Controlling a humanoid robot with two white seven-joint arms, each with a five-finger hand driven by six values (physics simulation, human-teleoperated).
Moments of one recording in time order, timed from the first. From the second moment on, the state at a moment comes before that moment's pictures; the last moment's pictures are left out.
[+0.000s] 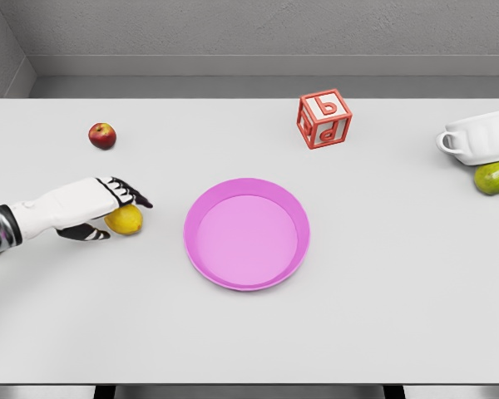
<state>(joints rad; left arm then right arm) -0.25 0.75 -0.29 -1.52 -0.53 -0.61 -0.47 -0.04 0.00 -0.33 0.17 0.27 -0.12 -0.04</state>
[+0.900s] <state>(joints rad) -0.28 0.70 -0.29 -1.54 -0.55 -0.61 -0.49 -0.04 0.00 -0.33 0.17 0.27 -0.12 -0.04</state>
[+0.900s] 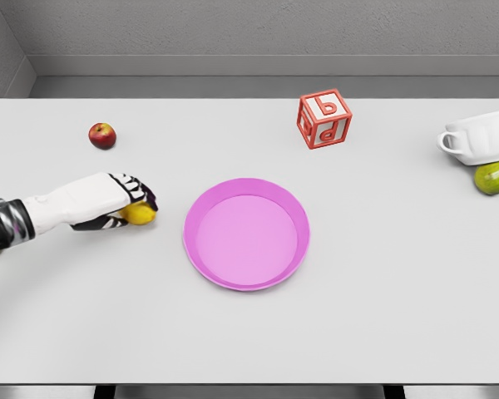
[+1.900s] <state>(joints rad) -0.28 0.46 -0.37 -1.70 -0.54 -0.62 -0.52 -0.04 0.00 -0.33 0.17 0.27 -0.12 -0.04</state>
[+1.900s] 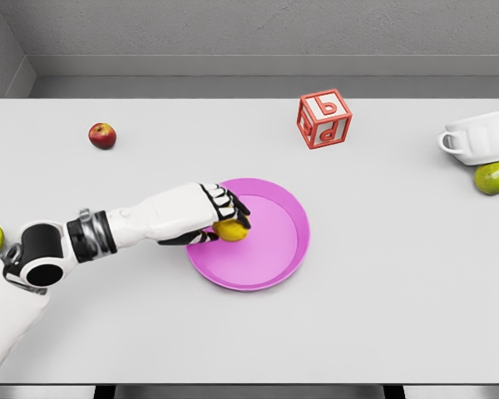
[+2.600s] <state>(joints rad) -0.13 0.58 0.04 -1.60 -0.51 -0.61 -0.52 -0.04 0.00 -0.33 0.17 0.27 -0.12 -0.04</state>
